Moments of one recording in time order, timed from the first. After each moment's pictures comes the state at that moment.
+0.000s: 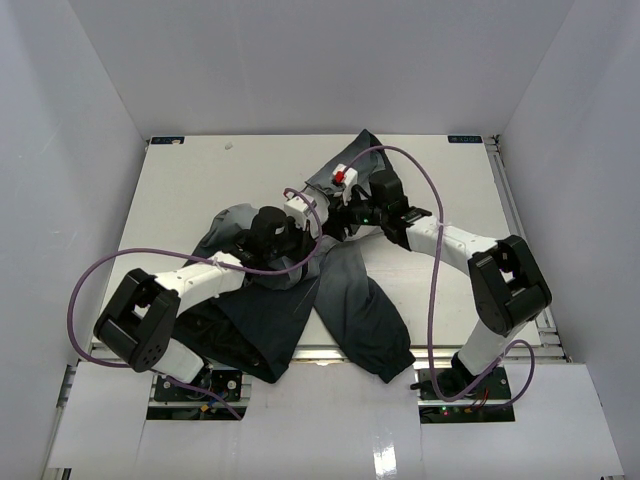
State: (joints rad) left arm -0.62 1.48 0.78 0.22 0.16 -0.17; right arm 0.58 1.69 1.08 0.14 -0.56 -0.13
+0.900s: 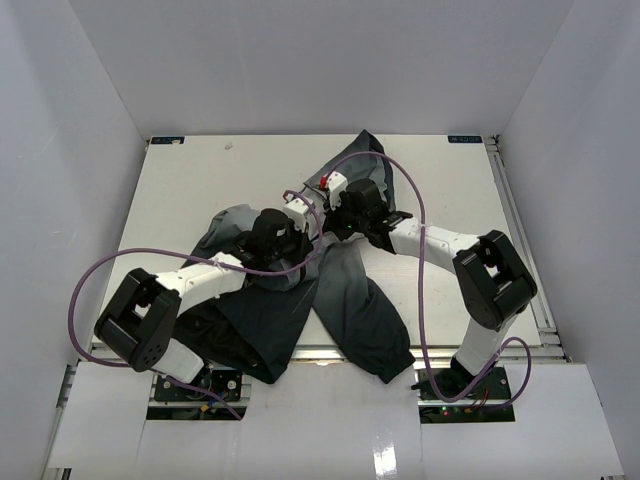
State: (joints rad) left arm -0.63 1.48 0.77 0.18 0.10 -0.17; right arm 0.67 1.76 1.13 0.04 -0.17 -0.09
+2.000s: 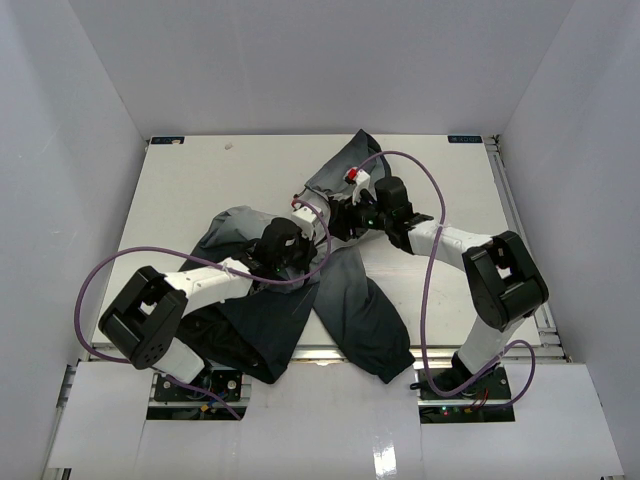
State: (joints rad) left arm -0.71 1.50 0.74 0.23 -0.01 -0.16; right arm 0.53 1.71 1.01 0.23 -0.52 0.11
